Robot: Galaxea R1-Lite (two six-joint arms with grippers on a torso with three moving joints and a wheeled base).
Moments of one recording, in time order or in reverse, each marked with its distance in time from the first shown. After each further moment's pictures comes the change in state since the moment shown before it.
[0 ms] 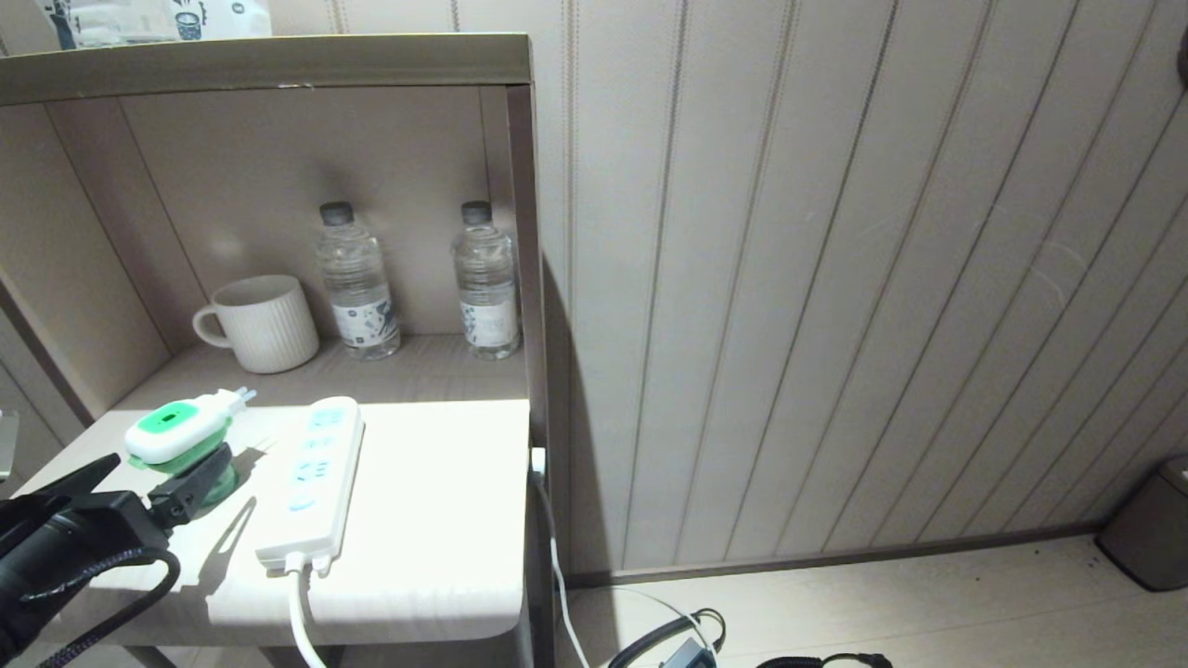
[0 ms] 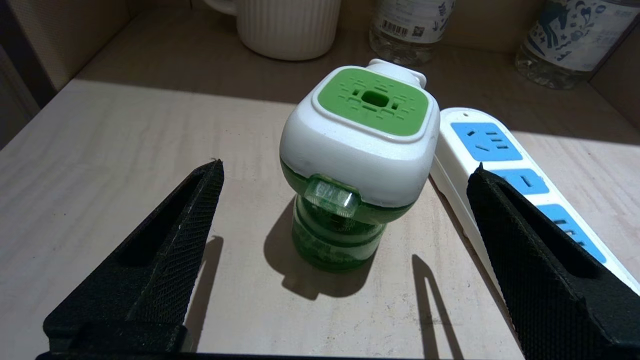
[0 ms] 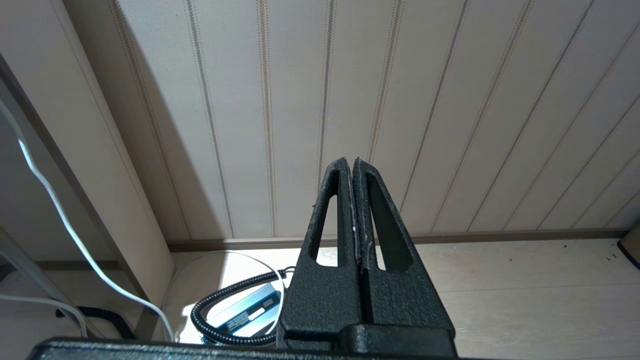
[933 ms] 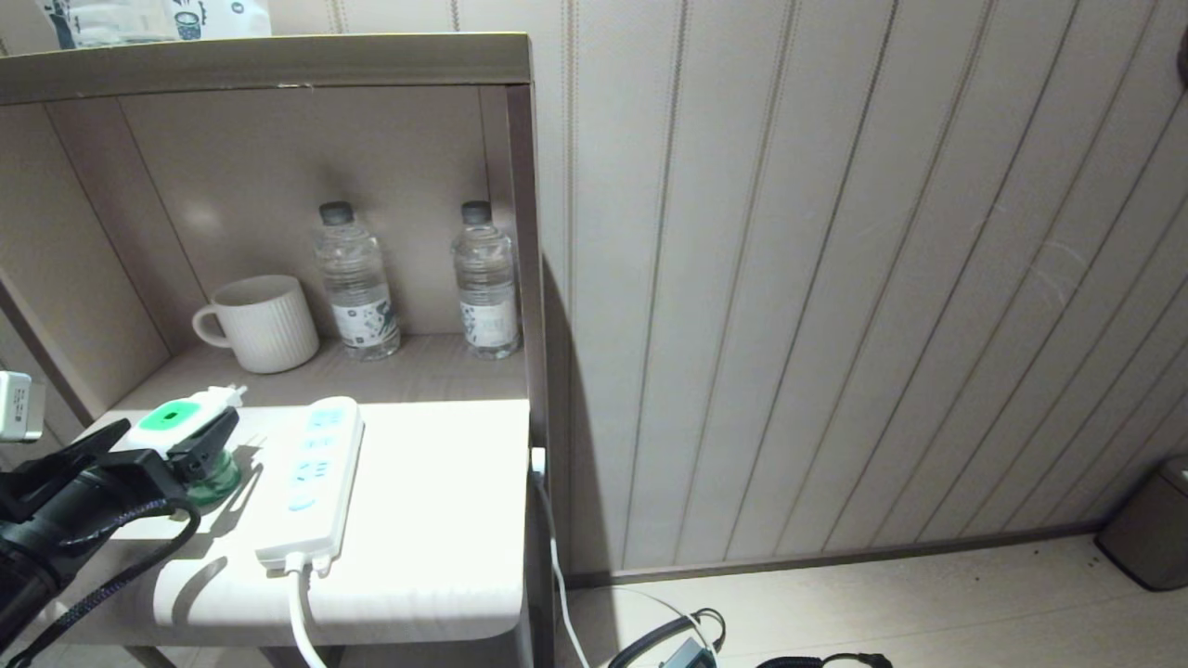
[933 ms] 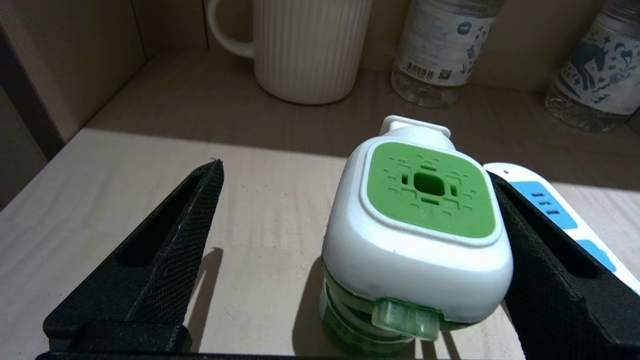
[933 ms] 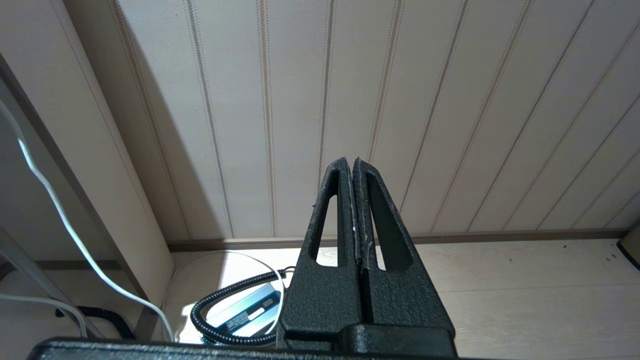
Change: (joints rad) left arm 0.035 0.206 -0.040 -0.235 0.000 0.005; right arm 0.000 0.000 0.000 0.000 0.000 -0.001
